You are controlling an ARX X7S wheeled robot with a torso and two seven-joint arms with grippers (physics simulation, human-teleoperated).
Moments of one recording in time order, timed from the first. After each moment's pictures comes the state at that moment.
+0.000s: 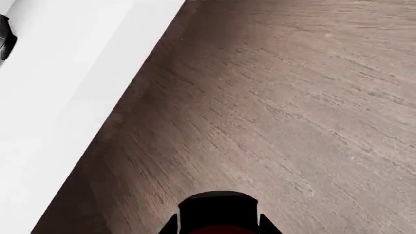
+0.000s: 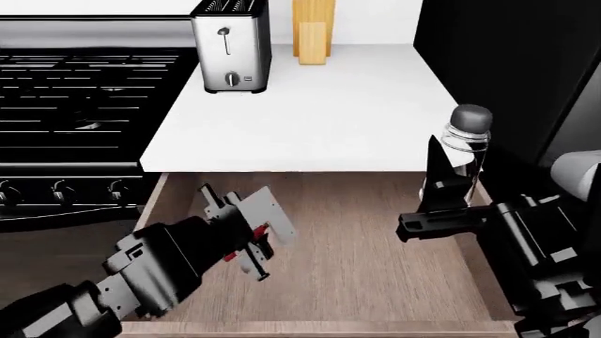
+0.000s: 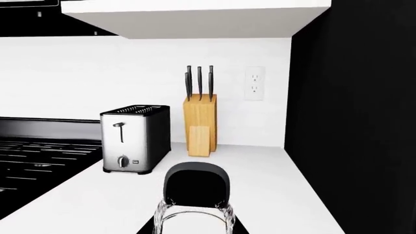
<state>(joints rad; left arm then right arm) -1.02 -0.44 1.13 -0.16 -0.42 -0.83 0.09 0.57 0.57 0.19 -0.97 1.45 1.13 0.88</state>
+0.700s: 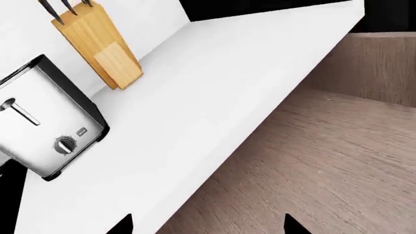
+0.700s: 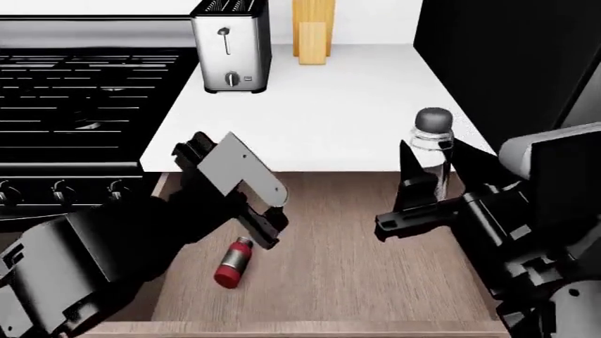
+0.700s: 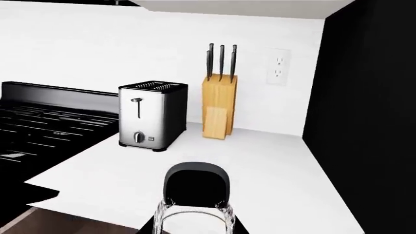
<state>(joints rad) -1.01 -0.61 0.80 0.35 -0.72 -0.95 -0.10 0.69 0.58 0.06 -0.88 1.50 1.18 0.91</state>
